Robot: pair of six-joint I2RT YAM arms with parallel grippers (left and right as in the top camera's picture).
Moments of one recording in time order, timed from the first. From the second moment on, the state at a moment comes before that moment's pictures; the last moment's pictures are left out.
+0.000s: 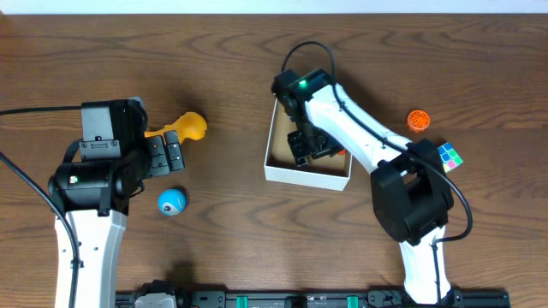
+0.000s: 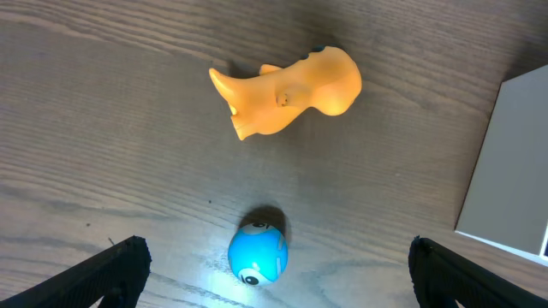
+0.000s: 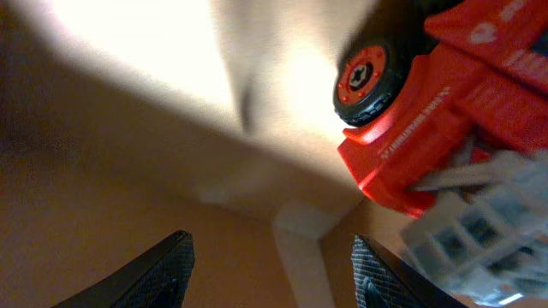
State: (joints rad) left arm 0.04 1.14 1.18 -1.07 -0.04 -0.15; right arm 0.58 2.17 1.78 -1.35 0.05 0.28
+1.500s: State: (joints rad) left arm 0.04 1.14 1.18 -1.07 -0.04 -0.15; right arm 0.46 1.88 1.96 -1.25 0.07 0.25
